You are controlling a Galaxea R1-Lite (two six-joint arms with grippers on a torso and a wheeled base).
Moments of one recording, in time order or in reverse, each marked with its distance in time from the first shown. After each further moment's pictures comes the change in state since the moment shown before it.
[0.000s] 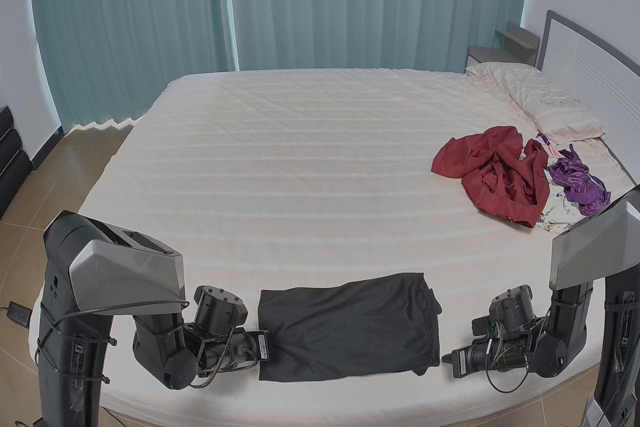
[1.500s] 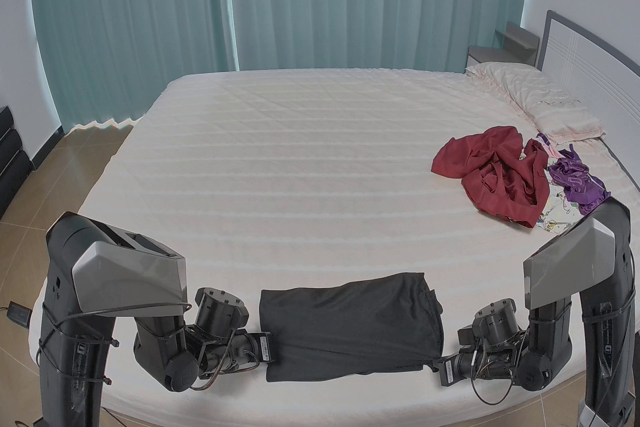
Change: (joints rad) left arm -0.001 0.008 0.008 -0.024 -0.001 0.001; right arm 0.074 0.115 0.009 -0.143 -0.119 -0.036
